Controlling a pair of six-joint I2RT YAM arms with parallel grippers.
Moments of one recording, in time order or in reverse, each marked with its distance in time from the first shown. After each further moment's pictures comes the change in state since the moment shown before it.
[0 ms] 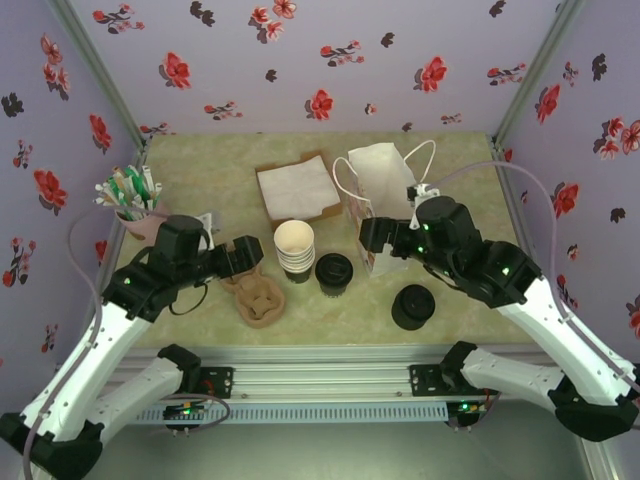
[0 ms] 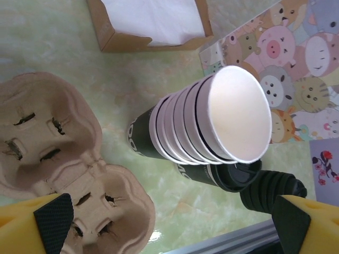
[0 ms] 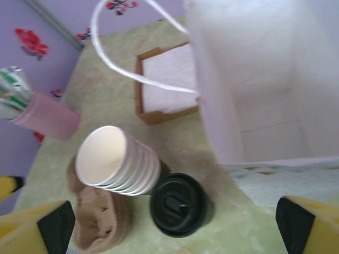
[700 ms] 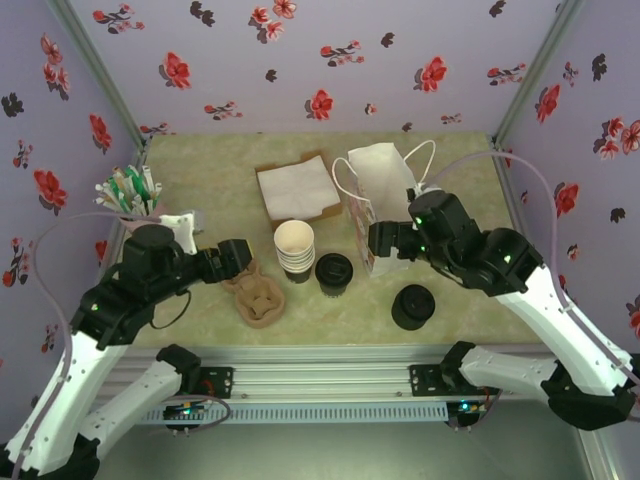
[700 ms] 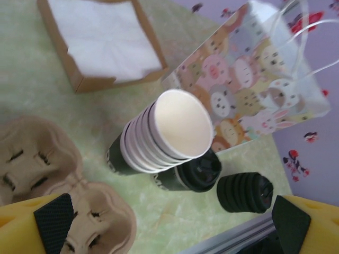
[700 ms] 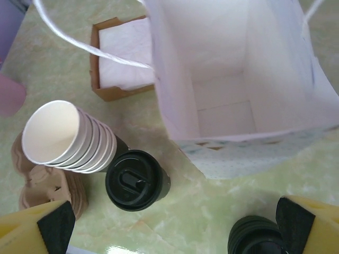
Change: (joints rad) left arm -0.001 -0.130 0.062 -0.027 0.023 0.076; right arm 0.007 0.062 0.127 -0.272 0.108 -0.021
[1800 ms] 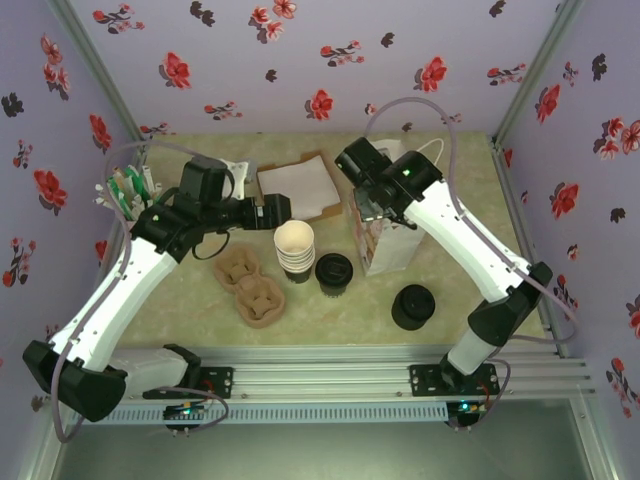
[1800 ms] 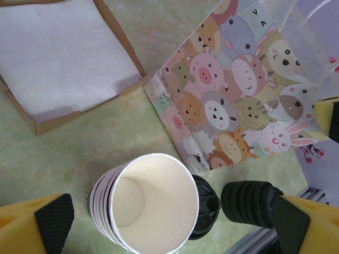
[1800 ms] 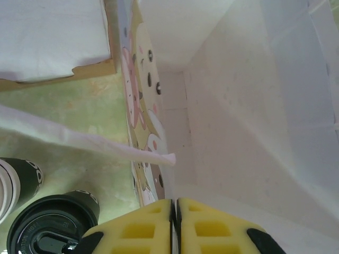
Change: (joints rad) left arm 0.002 0.502 0.280 0.122 0.113 0.169; right arm -0.056 0.618 0.495 -0.281 0.175 -0.121
